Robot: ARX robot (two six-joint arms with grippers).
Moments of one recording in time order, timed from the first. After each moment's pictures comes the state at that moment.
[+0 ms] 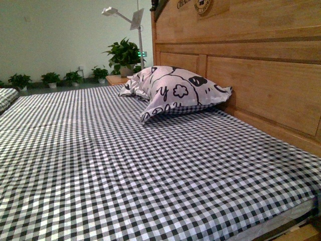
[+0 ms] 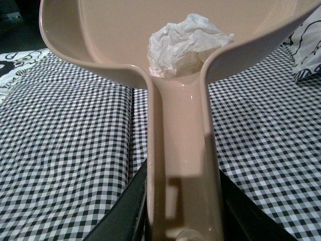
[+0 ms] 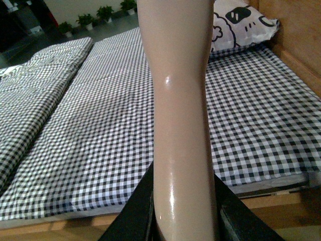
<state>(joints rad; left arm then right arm) 0.44 0.54 0.80 -0.40 0.19 0.19 -0.28 0.61 0.75 -0.33 -0.64 0.15</state>
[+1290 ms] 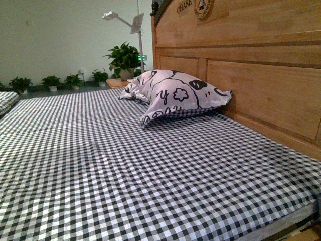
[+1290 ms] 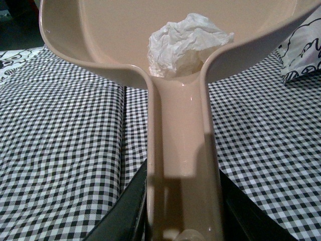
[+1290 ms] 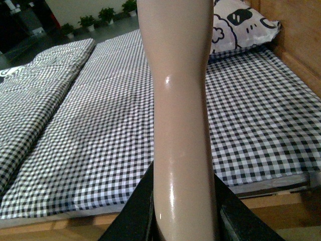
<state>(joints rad) 0.46 0.53 0.80 -0.41 0.24 0.17 -0.29 0.60 0.75 -0.34 -0.65 0.15</state>
